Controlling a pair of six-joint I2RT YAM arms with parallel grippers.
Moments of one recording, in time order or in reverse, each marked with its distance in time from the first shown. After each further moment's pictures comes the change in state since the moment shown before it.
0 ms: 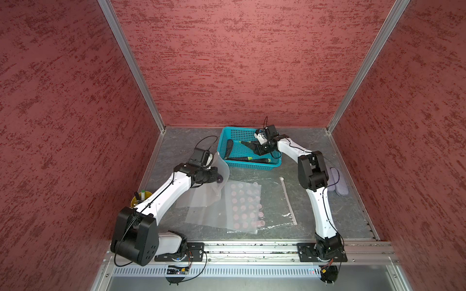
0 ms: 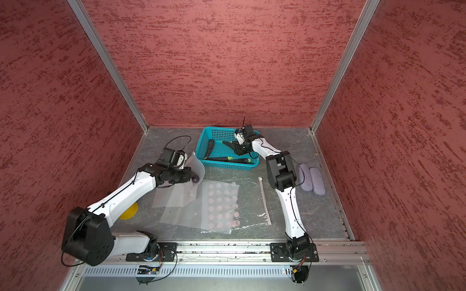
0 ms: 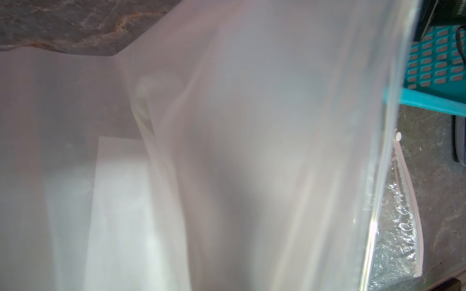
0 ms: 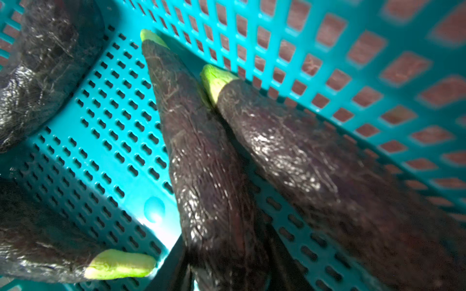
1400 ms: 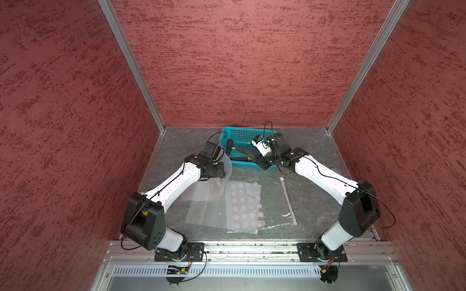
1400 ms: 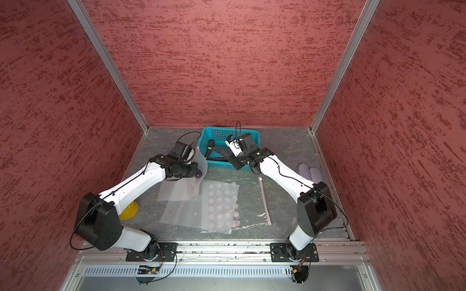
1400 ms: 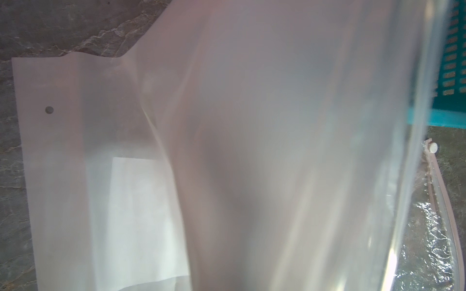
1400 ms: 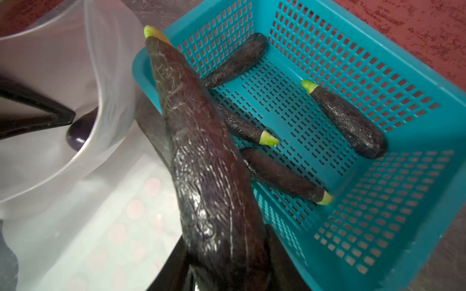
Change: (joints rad) left arm -0.115 0.142 0.182 -0.095 -0.167 -0.018; right arm 0.237 -0.816 -0.638 0.009 0.148 -0.032
